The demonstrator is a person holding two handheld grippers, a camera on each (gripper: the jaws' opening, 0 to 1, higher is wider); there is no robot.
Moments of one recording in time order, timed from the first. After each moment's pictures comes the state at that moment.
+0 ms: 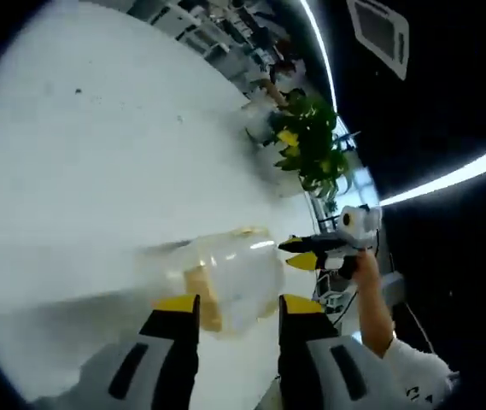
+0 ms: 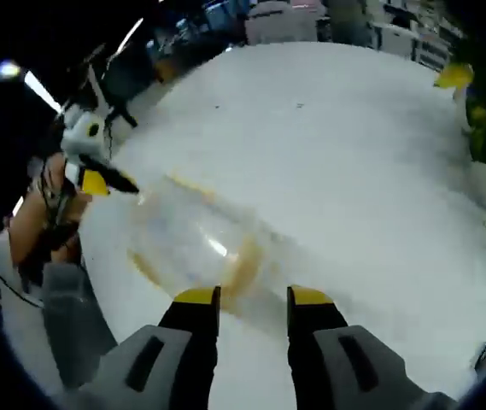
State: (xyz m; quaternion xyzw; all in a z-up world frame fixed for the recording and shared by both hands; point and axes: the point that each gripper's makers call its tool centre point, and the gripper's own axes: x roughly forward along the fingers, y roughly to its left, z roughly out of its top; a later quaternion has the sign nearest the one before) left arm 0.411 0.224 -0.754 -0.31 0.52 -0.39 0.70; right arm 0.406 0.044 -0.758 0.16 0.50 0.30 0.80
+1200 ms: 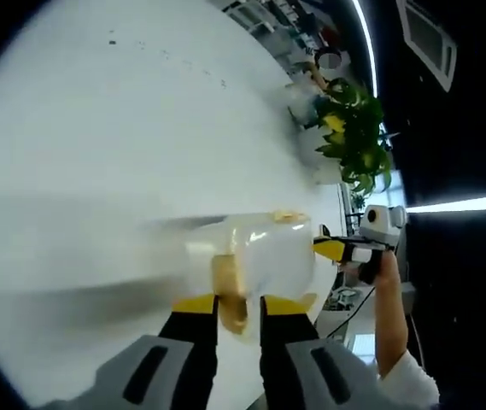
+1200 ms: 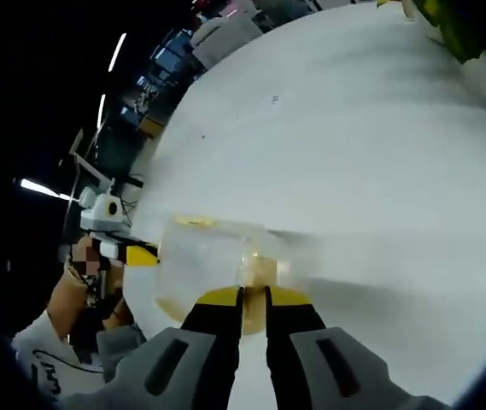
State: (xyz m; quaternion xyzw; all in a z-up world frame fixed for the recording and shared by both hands) left arm 0.398 0.224 -0.790 -0.27 0.59 -0.34 0.68; right arm 0.403 0.059 -0.778 0.26 0.55 0.27 0.74
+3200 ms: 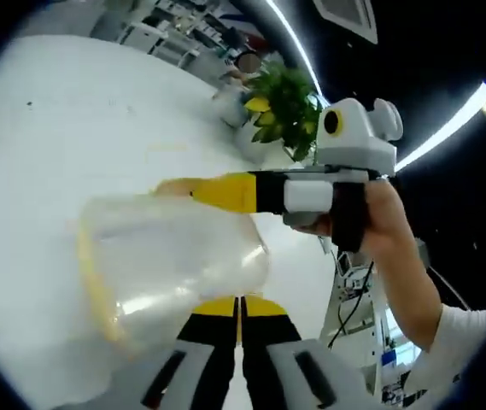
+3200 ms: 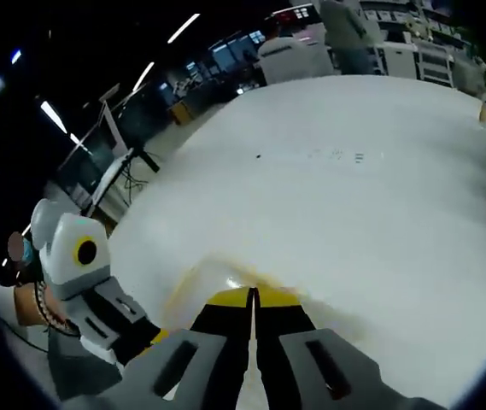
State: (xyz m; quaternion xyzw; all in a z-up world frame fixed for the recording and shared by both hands) left arm 0.354 0.145 -0.769 -0.21 0.46 -0.44 0.74; right arm 0.452 0.149 -0.760 0.08 0.44 0.33 0.83
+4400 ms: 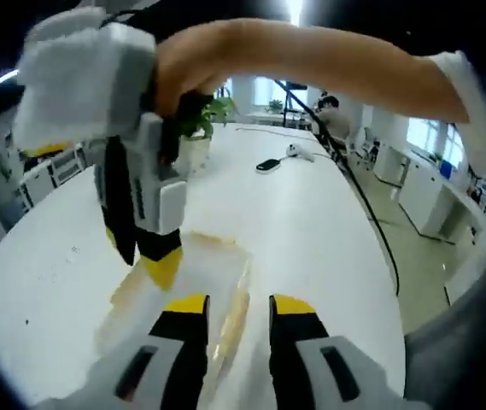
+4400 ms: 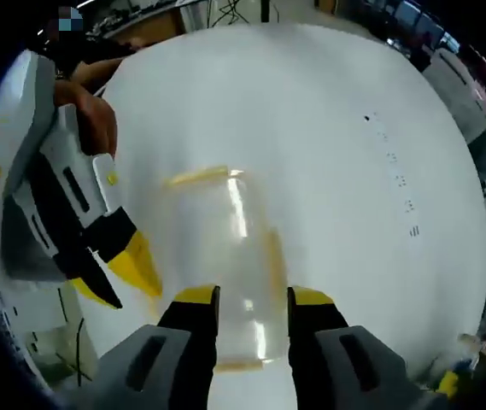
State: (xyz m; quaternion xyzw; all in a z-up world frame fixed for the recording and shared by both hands) left arm 0.353 0.128 -0.756 0.23 0.22 -0.58 0.75; right arm 0.430 0.146 -0.773 -0.40 0.48 0.51 0.59
